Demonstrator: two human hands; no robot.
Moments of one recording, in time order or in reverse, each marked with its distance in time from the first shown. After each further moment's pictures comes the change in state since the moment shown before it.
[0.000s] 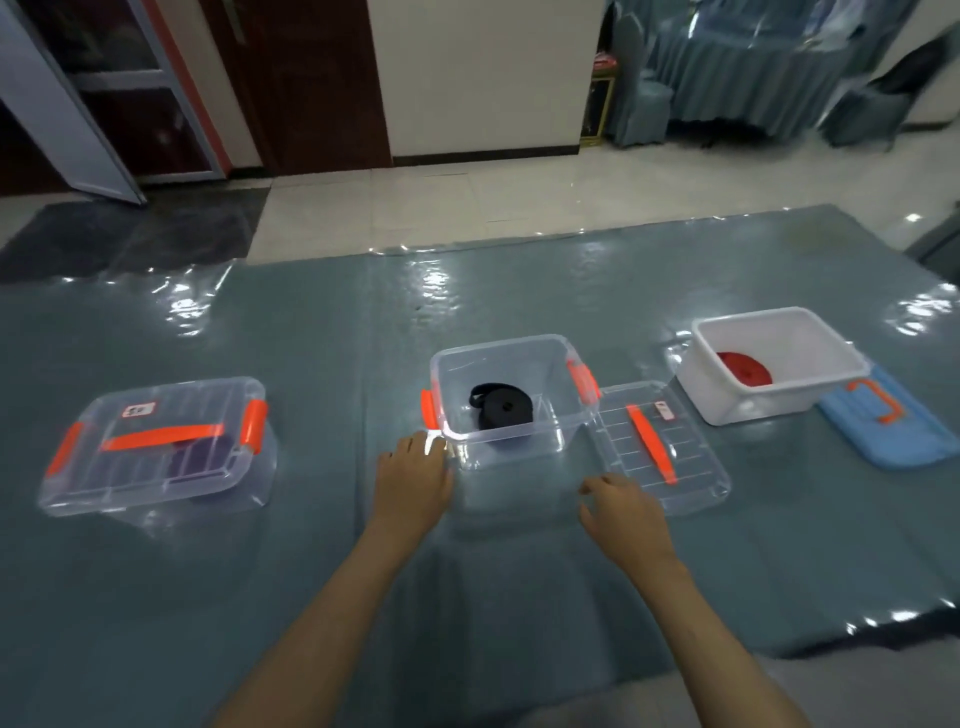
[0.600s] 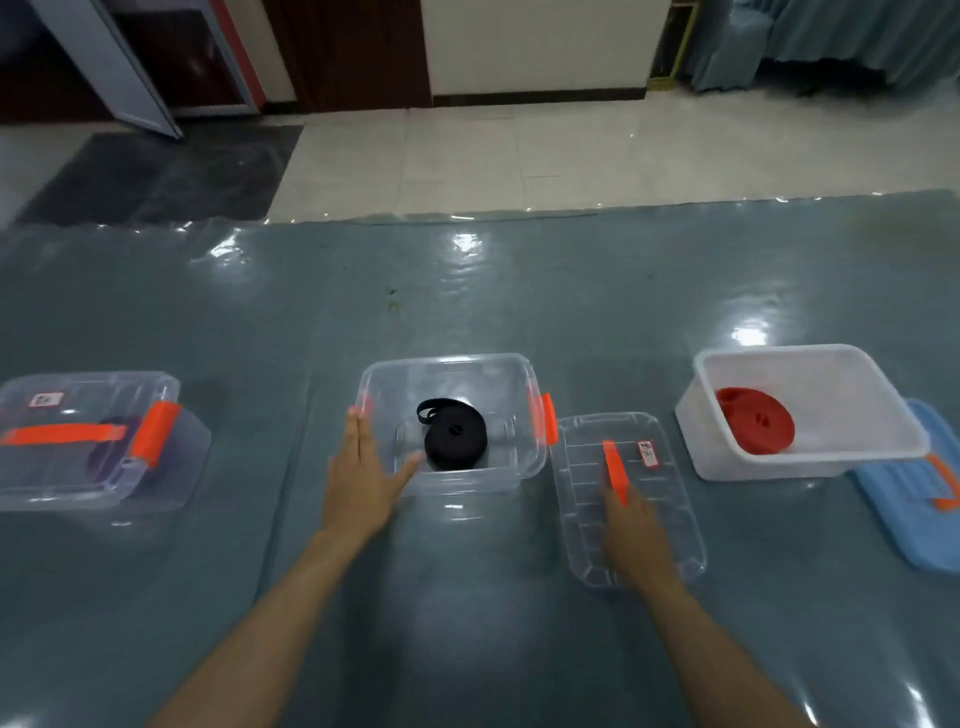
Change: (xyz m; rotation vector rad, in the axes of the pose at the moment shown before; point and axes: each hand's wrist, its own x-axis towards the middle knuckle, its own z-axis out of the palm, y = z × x) left_hand 0.095 0.049 0.065 -0.453 0.056 -0.367; right_hand 0.143 0.153 0.036 0.022 -0.279 0.032
